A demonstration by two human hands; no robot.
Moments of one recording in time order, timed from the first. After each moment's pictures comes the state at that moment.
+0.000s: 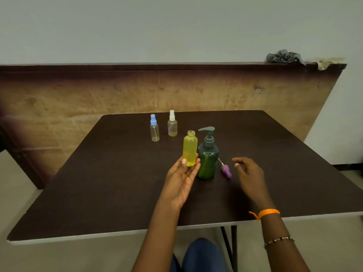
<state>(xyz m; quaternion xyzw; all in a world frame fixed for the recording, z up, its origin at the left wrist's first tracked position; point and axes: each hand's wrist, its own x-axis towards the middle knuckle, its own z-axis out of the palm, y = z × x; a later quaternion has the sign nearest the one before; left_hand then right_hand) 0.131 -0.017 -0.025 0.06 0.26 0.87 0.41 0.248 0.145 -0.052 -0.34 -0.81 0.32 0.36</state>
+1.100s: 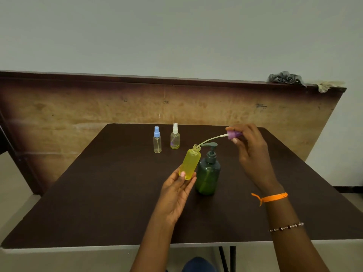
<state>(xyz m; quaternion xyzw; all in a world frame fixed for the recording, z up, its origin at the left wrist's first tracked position) 0.126 -0.026 -0.018 0.07 0.30 0.87 0.39 0.223 0.134 0.063 -0.04 -0.84 0.20 0.51</state>
